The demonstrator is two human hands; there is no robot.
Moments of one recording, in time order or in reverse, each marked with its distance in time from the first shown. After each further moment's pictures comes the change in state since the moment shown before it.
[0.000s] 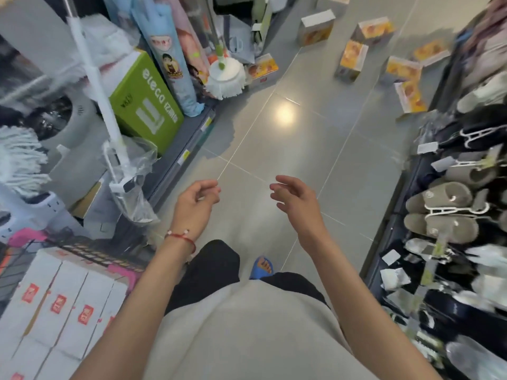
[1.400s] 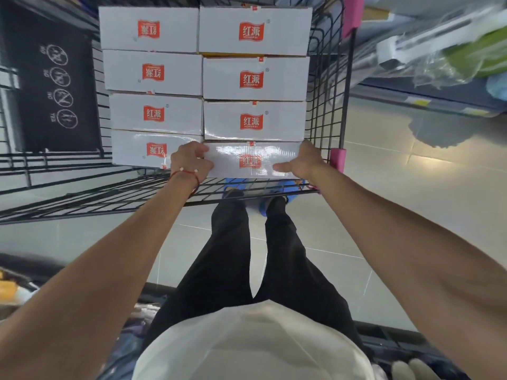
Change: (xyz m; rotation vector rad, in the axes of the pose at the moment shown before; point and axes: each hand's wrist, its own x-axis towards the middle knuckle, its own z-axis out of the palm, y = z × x) left_hand -0.141 -0.428 -0.272 -0.163 0.697 -0.917; right_hand -0.006 0.283 0.438 -1.586 -1.024 0.040
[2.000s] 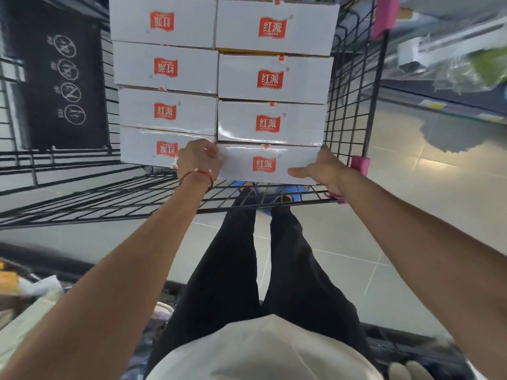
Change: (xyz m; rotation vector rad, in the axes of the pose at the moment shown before) left_hand 0.016 0.000 -0.002 0.009 0.086 -0.029; right_hand 0.008 0.006 -0.008 0.263 -0.163 0.038
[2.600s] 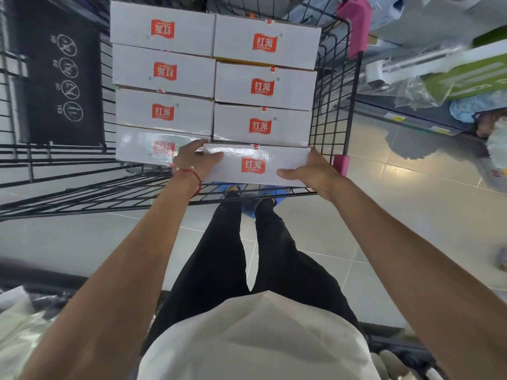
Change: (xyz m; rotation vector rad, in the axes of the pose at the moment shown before) left_hand -0.018 -0.006 -0.024 -0.356 -0.176 -0.056; right_hand -0.069 -0.028 0.011 -0.041 0.084 -0.066
